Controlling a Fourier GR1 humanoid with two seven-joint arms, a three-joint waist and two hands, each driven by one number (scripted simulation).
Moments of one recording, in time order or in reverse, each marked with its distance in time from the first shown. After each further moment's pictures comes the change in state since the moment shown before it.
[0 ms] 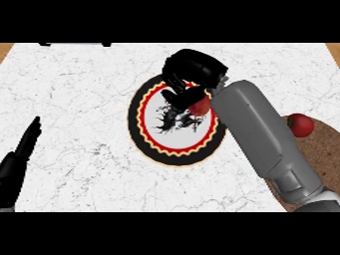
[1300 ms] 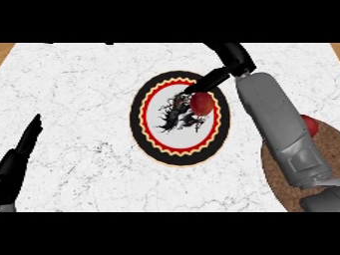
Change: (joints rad) left arm -0.024 -0.010 0.022 0.021 -0.008 -0.026 -0.014; right arm -0.062 -0.040 -0.275 0.324 -0.483 -0.143 0.055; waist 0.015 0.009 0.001
